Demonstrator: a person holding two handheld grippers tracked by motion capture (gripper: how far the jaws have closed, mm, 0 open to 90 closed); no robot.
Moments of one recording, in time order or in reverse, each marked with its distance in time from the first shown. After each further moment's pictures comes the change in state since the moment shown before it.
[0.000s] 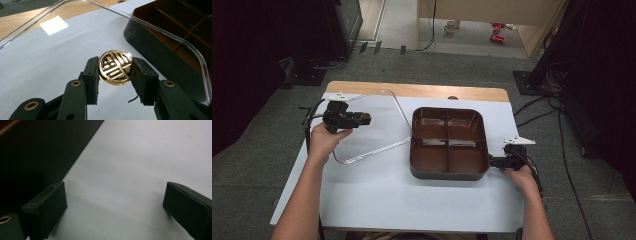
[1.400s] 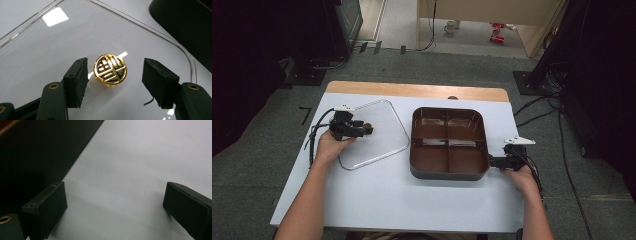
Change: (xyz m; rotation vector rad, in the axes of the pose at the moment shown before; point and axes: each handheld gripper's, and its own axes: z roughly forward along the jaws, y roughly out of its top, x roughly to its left) left arm 0.022 -0.038 0.041 0.062 0.050 -0.030; right arm 0.000 0.000 0.000 0.000 0.000 0.000
